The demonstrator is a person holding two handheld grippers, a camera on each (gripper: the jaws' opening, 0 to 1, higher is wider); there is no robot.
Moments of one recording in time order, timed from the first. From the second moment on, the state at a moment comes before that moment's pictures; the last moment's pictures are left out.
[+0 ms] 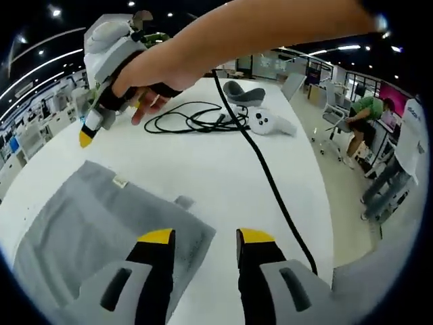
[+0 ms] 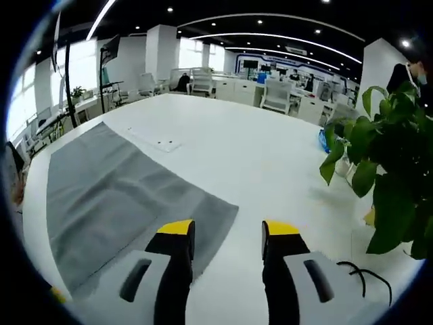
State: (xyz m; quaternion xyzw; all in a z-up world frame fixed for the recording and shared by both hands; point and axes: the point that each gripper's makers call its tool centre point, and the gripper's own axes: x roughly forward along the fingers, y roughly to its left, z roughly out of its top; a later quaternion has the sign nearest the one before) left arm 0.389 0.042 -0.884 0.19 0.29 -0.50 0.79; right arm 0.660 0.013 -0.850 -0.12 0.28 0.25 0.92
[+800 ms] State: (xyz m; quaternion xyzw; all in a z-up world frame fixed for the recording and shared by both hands) left arm 0.393 0.040 -0.915 0.23 0.32 -0.50 0.77; right arm 0.681 0.026 -0.904 -0.13 0.33 0.24 0.90
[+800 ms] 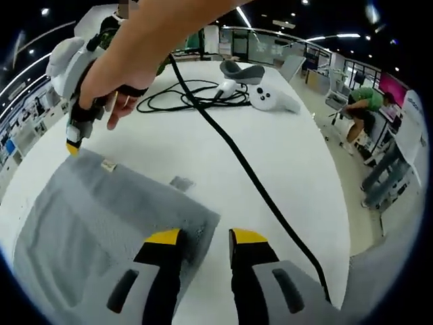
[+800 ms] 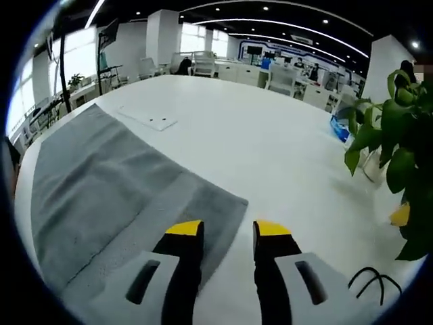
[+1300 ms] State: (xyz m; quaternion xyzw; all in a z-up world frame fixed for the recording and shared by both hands) left arm 0.408 0.046 -0.916 0.22 0.32 -0.48 0.79; right arm 0.689 0.035 -0.911 -0.14 0.33 0.24 0.90
